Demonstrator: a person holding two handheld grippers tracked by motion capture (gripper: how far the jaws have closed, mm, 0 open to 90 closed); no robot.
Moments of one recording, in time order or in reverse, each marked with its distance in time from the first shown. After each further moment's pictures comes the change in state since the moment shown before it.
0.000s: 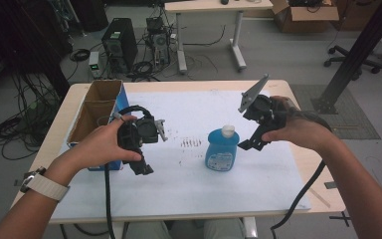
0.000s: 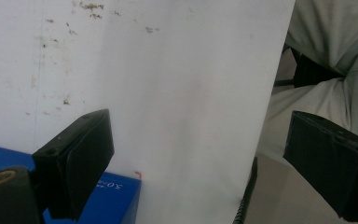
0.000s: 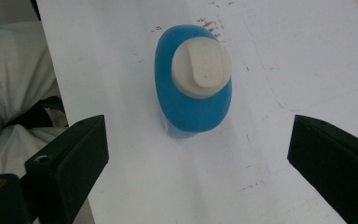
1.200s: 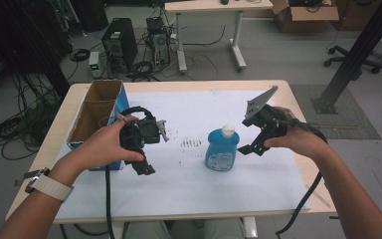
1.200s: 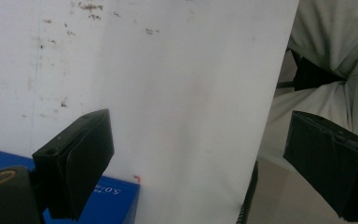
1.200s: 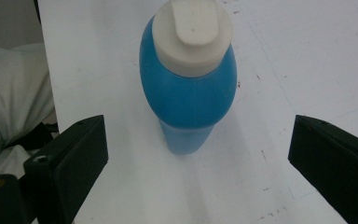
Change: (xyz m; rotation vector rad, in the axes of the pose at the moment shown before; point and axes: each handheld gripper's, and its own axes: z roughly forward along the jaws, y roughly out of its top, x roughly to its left) left arm 0.001 0.003 0.006 0.003 -0.006 -0.007; right arm -0.013 -0.035 0.032 -0.144 0.056 0.032
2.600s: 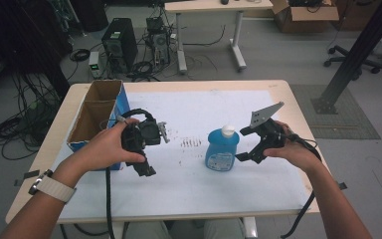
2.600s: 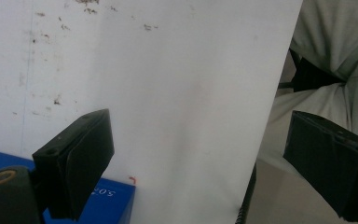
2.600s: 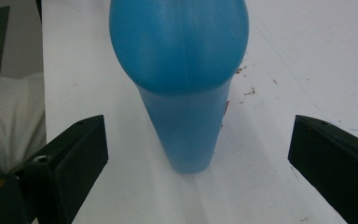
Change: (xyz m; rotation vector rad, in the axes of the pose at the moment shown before) left arm 0.001 -0.001 0.008 0.004 -0.009 -0.023; right arm -0.008 -0.044 0.039 -0.173 0.054 0.059
